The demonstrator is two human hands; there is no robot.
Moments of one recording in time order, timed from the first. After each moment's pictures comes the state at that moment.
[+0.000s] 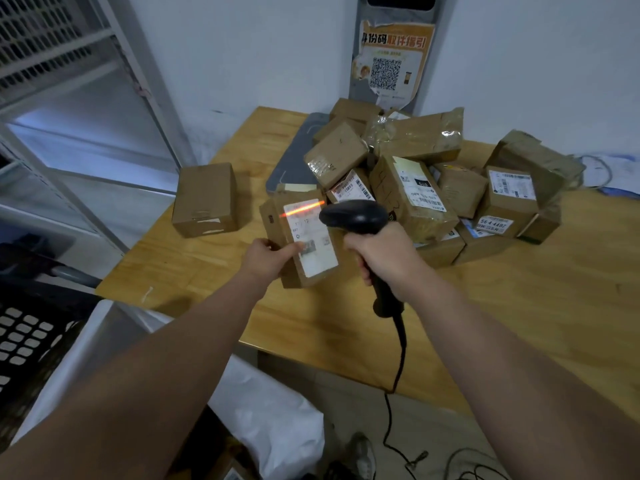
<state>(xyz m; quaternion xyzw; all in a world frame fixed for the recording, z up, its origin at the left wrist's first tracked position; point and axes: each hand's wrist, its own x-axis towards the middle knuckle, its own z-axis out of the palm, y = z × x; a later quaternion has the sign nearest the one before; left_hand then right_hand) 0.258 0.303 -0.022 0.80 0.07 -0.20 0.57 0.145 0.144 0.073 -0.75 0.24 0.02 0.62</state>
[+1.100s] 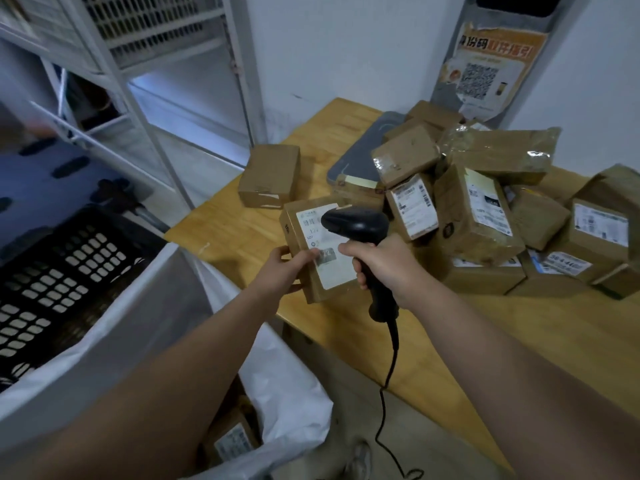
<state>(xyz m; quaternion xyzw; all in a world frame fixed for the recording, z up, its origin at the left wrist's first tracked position) 0.194 0.356 -0.016 0.69 0.15 -0.21 0.67 0.158 0.185 0.053 -0.76 0.15 0.13 0.62</state>
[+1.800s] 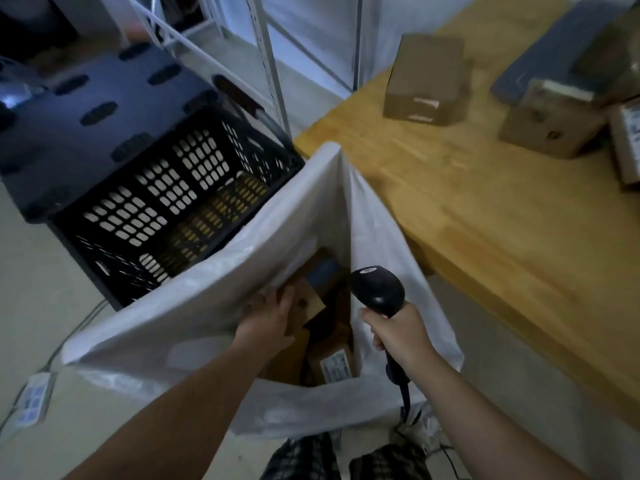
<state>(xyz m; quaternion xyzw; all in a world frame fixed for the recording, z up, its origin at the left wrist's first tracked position) 0.057 0.623 -0.195 0.96 -0.01 -0.29 -0.03 0.068 0.395 -0.152 -0.76 0.18 0.26 0.57</state>
